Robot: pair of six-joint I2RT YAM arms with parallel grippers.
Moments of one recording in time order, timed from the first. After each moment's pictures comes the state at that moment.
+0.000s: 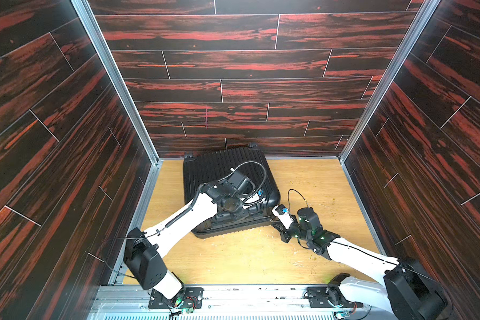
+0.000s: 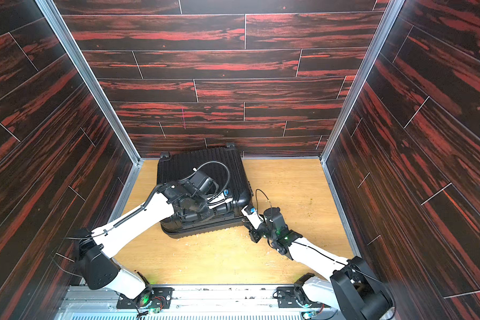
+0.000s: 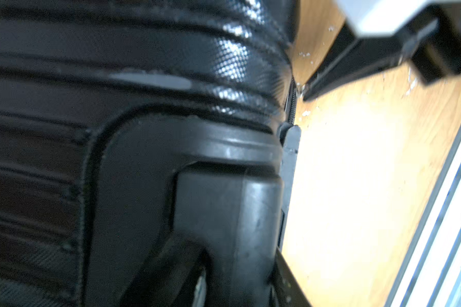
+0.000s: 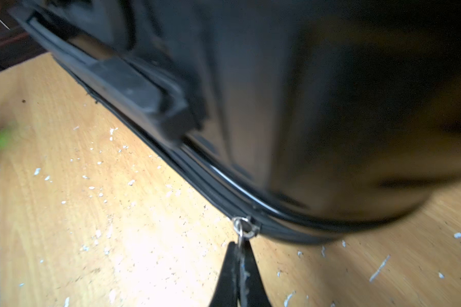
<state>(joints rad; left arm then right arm) -0.71 1.60 1.49 -0.97 0.10 0.44 0.62 1.20 0.44 0.19 -0.32 -0.13</state>
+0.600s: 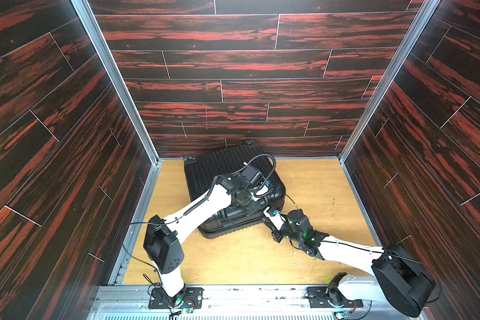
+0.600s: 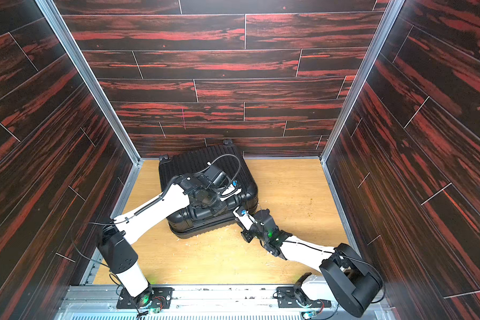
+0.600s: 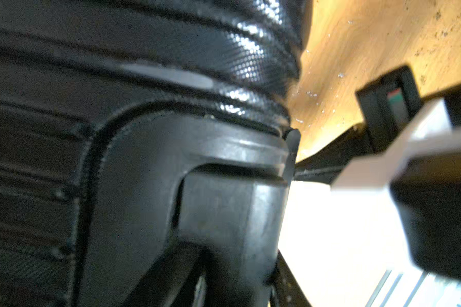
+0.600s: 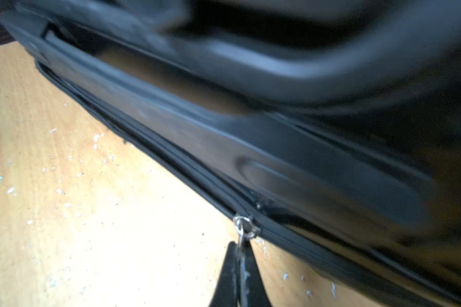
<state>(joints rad) -0.73 1.78 1.70 -1.02 0.10 0.25 0.74 1.32 0.47 0.33 -0.18 -0.13</state>
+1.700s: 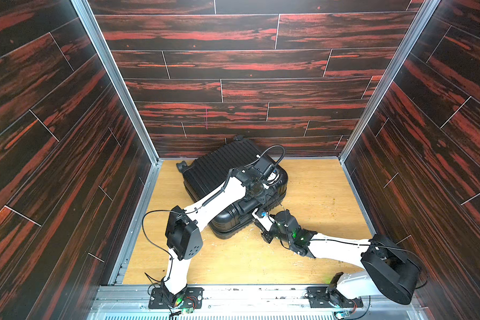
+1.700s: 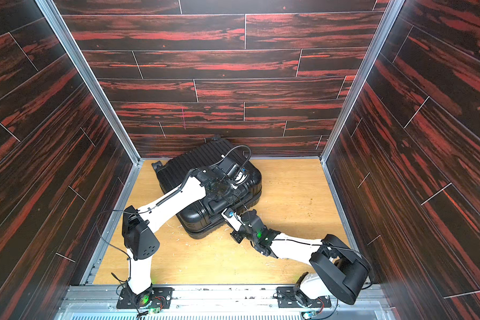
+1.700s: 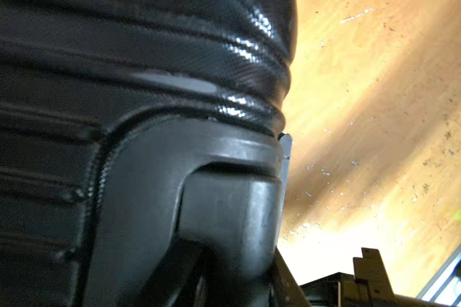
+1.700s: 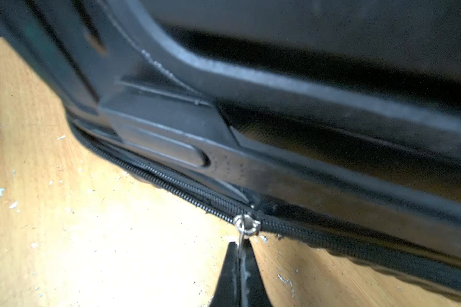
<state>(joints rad) -0.75 1.99 1.96 -0.99 0.02 -0.02 0.87 1.42 0.55 0.35 -0.08 -0.12</state>
